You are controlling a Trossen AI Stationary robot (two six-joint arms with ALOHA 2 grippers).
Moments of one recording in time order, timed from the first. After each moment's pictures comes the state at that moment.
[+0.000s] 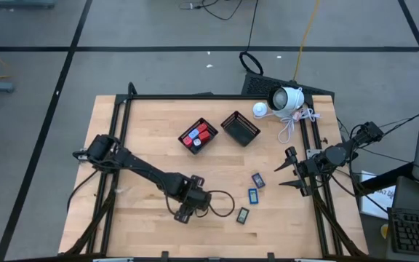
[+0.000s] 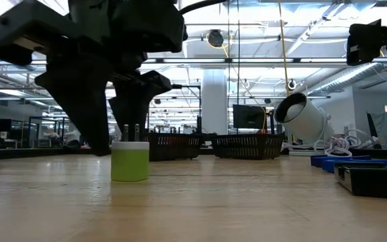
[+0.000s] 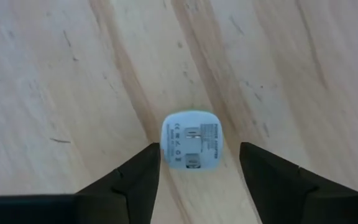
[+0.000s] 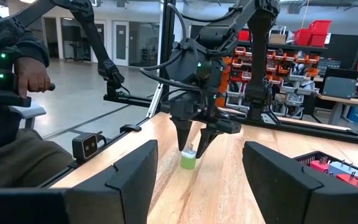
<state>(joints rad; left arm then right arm) -0.38 1.95 1.33 -0.66 0.02 0.01 0.55 0.01 0.01 0.08 0.23 -0.09</state>
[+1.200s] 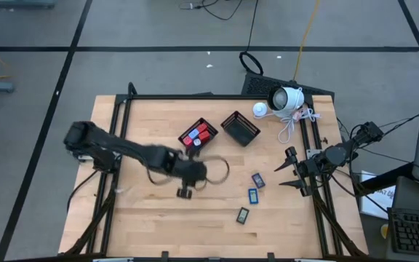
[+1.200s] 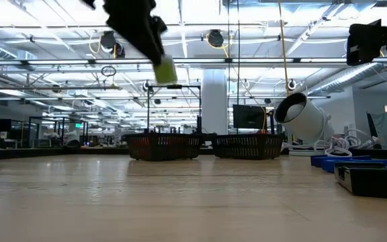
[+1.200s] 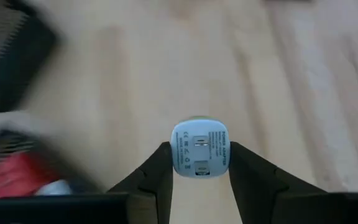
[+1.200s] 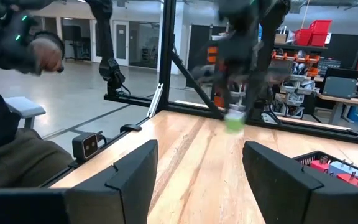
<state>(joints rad) -0.23 1.66 1.33 -0.71 -0.16 0.04 0.55 0.01 0.01 0.08 0.23 -0.09</state>
